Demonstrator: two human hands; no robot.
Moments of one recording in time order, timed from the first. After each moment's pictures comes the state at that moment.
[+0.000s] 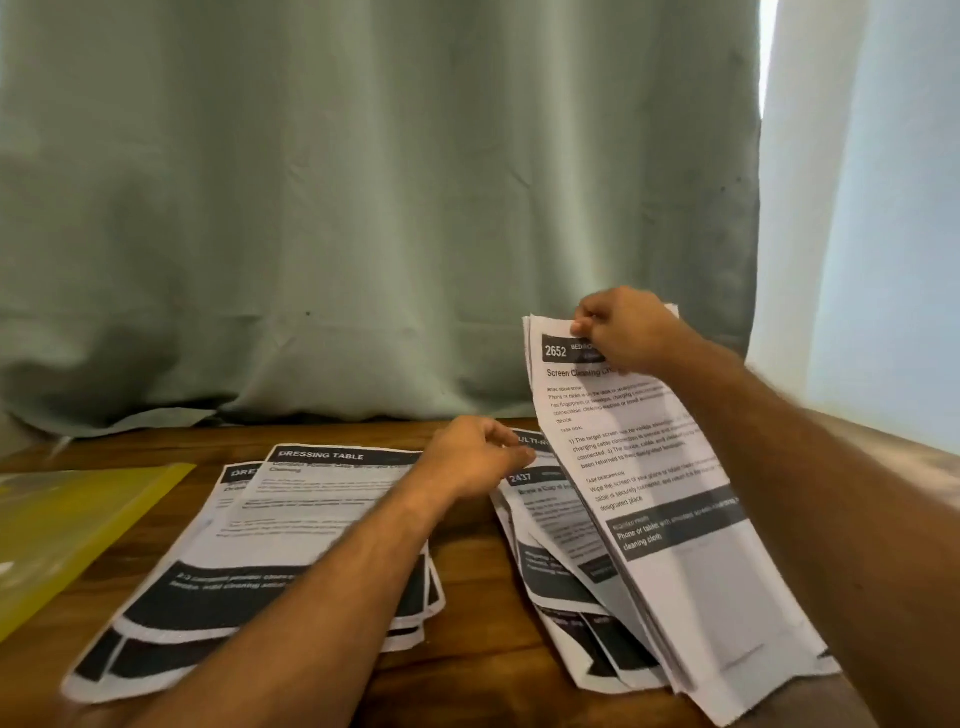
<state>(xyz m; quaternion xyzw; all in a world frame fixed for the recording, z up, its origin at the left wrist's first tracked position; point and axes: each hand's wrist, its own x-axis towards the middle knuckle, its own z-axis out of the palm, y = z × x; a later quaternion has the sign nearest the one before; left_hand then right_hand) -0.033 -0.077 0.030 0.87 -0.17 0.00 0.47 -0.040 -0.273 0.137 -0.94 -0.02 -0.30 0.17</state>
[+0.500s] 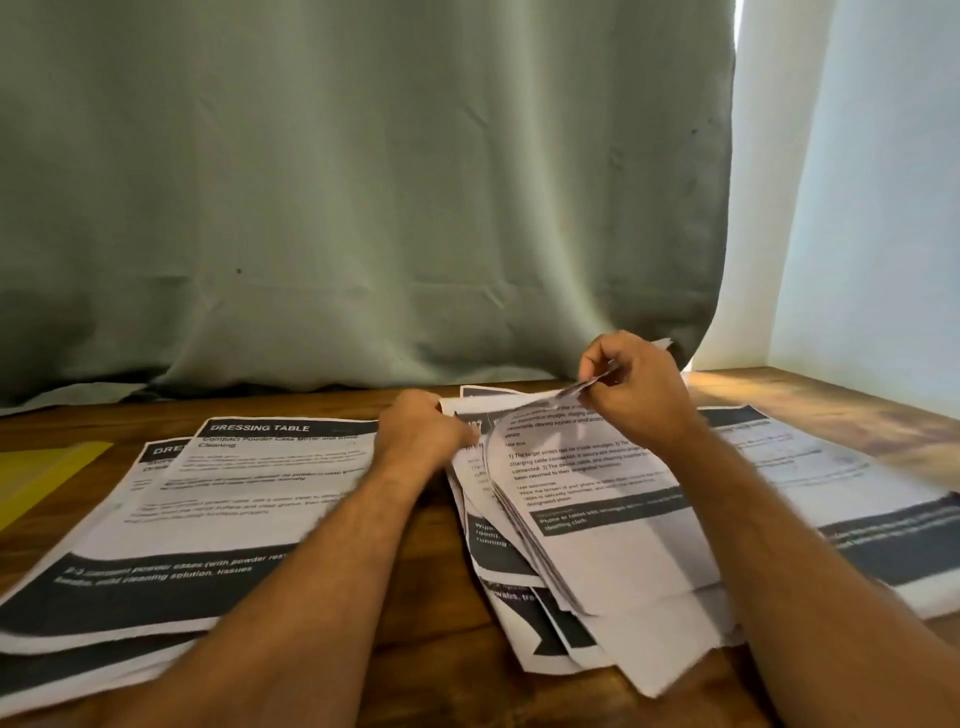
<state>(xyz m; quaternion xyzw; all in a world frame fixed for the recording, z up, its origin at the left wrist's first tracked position) 0.010 -0.108 -0.002 0.83 -0.06 0.07 0.55 -0.042 -0.328 0.022 -0.86 -0.10 -0.40 0.31</state>
